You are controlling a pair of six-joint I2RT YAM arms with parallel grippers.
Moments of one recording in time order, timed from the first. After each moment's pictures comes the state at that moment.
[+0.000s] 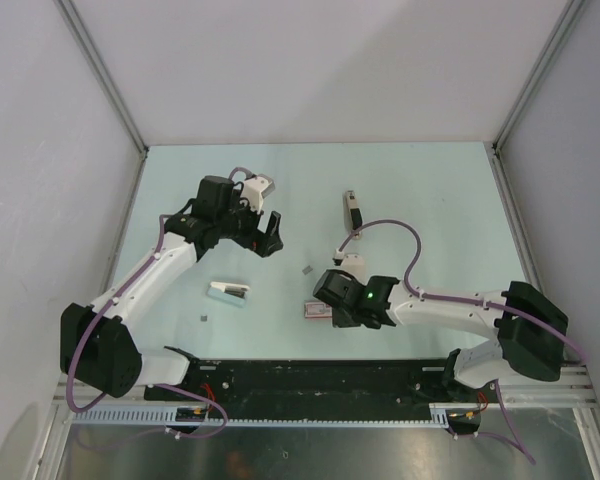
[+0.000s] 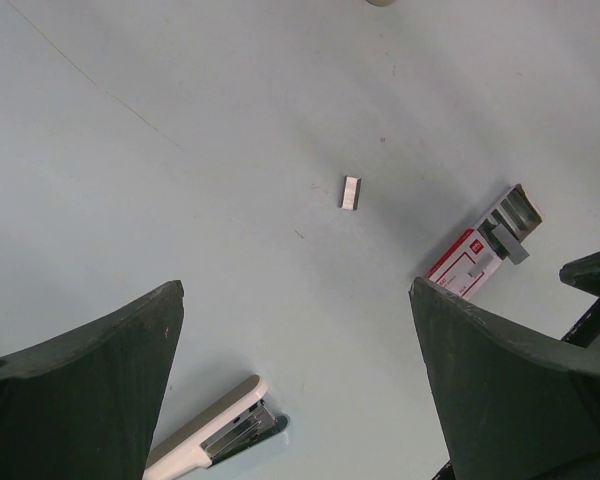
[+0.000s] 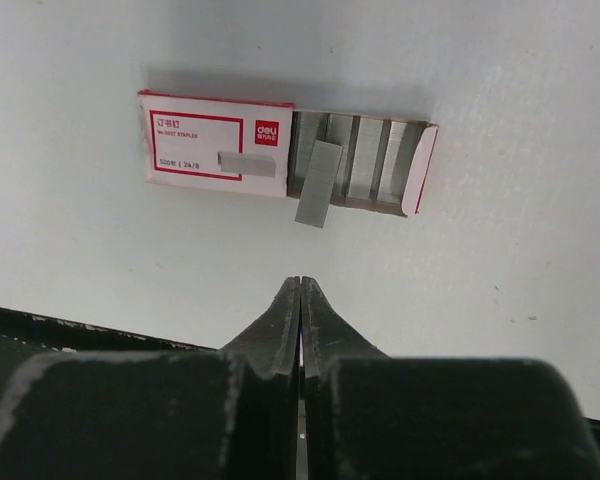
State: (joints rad) left arm -0.38 1.31 1.06 -0.49 0.37 0.10; right arm 1.14 1.43 0.91 -0.63 0.34 0.99
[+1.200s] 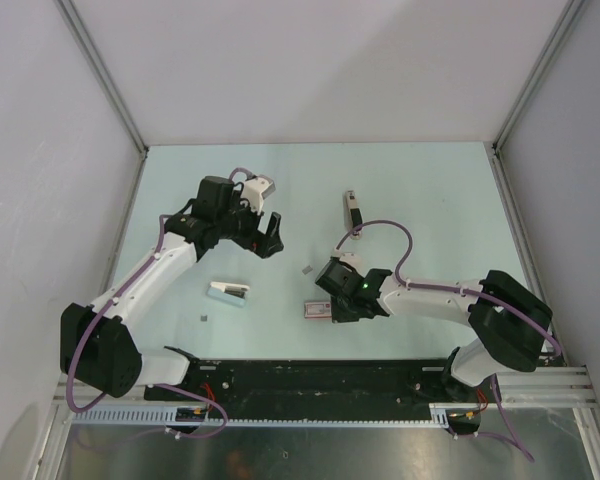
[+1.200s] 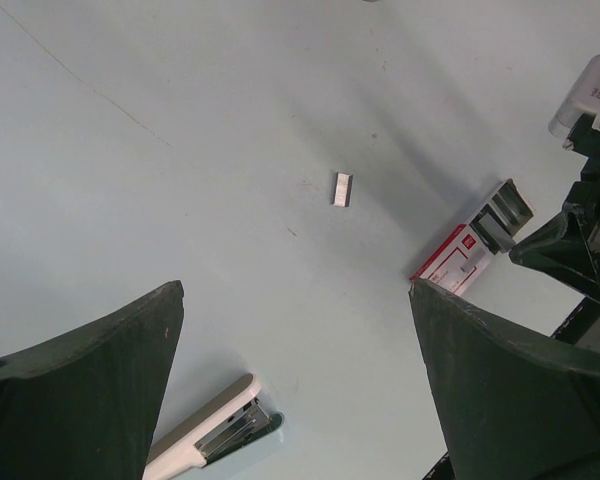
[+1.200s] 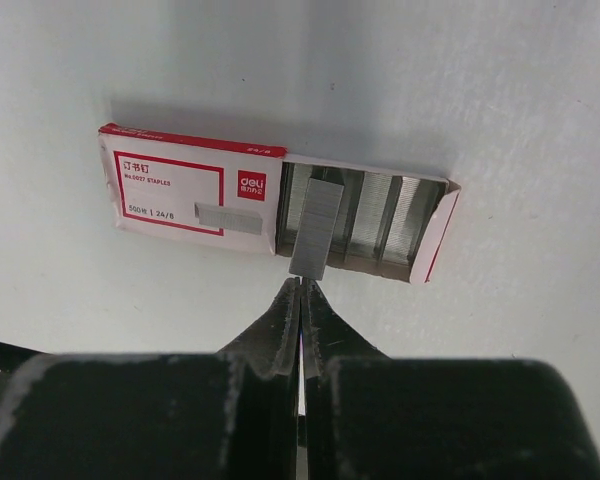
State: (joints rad) left arm -0.38 1.31 1.06 -0.50 0.39 0.10; right arm 1.03 1.53 0.87 -0.49 0.19 0.88
